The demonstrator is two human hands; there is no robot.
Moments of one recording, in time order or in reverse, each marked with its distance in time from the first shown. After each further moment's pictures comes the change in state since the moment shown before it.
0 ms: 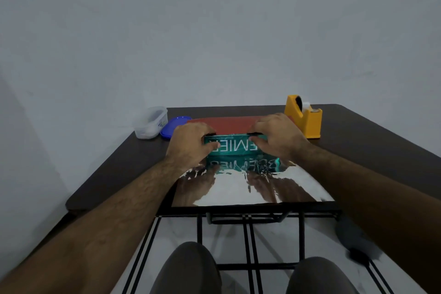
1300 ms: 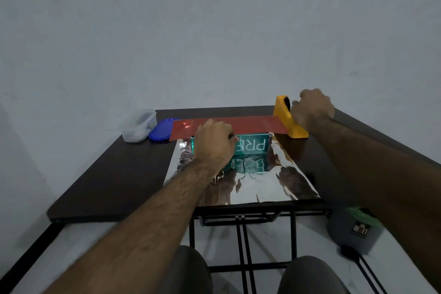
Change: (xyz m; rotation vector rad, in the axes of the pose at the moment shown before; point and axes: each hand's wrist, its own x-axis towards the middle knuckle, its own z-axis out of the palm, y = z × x) left_hand 0.024 0.073 0.055 0.154 0.086 -0.042; right_hand -0.001 0.088 -0.033 -0.029 0.052 0.977
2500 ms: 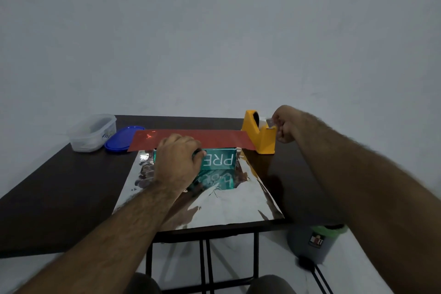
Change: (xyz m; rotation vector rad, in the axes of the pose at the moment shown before) left_hand -0.006 -0.010 0.019 -0.108 0.138 0.042; right_hand 0.048 0.017 -0.017 0.806 -0.510 0.714
